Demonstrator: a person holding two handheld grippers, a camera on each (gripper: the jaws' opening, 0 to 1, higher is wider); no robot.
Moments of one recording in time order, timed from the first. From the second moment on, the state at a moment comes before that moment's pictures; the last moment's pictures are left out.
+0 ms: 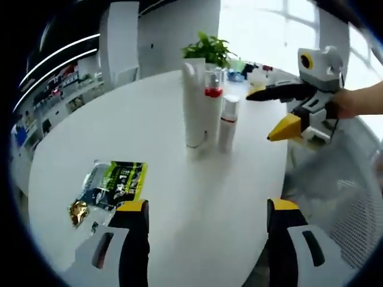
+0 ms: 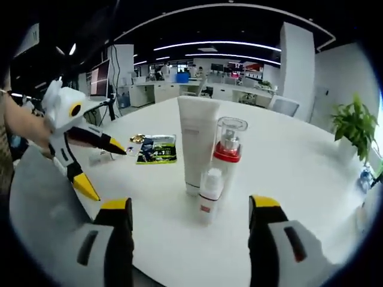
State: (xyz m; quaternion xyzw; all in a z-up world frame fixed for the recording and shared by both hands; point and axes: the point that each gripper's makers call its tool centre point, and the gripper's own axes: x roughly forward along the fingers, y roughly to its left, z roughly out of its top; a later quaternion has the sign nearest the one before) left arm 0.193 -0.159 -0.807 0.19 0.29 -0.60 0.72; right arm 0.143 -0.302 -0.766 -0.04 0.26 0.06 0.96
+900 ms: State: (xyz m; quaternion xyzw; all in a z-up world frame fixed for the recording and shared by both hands) left arm 0.191 -0.035 -0.781 0.11 0.31 -0.48 0.81; right arm 0.140 -0.233 -0.756 -0.01 0.24 0.11 0.96
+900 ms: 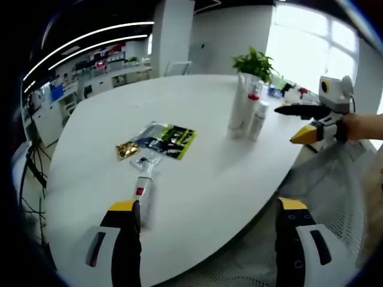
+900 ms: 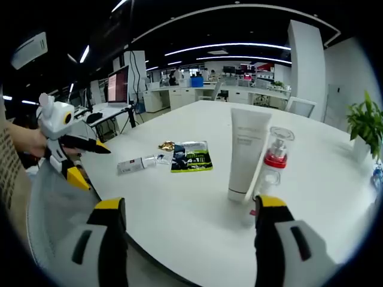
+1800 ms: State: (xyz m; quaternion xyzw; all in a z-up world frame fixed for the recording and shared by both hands) left arm 0.196 -0.028 -0.774 0.09 0.30 -0.47 0.82; right arm 0.139 -0.226 -0.765 -0.02 0.25 0.13 0.96
